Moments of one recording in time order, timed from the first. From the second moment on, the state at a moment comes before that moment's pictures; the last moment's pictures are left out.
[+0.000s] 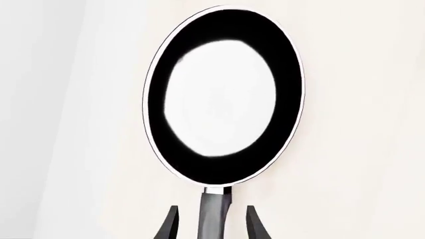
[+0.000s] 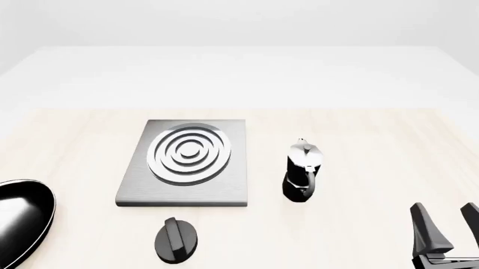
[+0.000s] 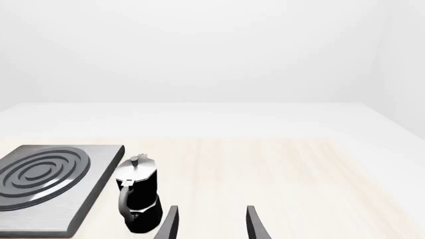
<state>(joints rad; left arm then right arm) 0.88 0.66 -0.26 0.48 0.76 0.00 0.03 0.00 -0.02 0.00</state>
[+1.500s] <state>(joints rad) 1.00 0.99 -0.15 0.14 0.93 0.00 0.03 0.00 -0.02 0.00</state>
